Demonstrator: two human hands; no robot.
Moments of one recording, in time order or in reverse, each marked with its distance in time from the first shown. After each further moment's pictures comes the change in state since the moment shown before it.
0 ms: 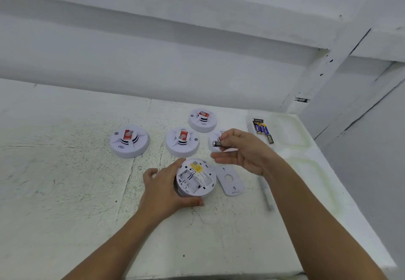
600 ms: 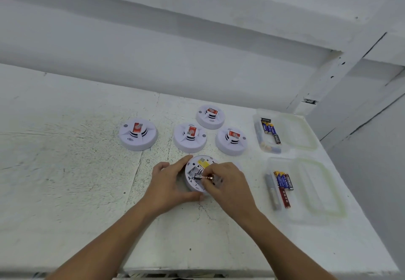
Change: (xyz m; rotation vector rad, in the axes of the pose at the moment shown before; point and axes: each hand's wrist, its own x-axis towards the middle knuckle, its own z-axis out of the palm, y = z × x) left_hand 0.000 -0.013 -0.009 -0.158 -0.076 0.051; right_hand -0.028 0.094 0.048 -1.100 0.272 -0.616
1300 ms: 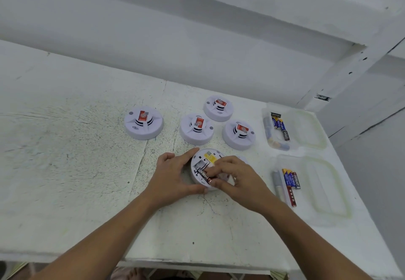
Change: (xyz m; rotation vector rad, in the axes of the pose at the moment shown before) left_hand 0.004 -0.014 0.003 0.003 0.001 0.089; right_hand 0.011 0.022 -0.016 0.123 -0.279 -0.090
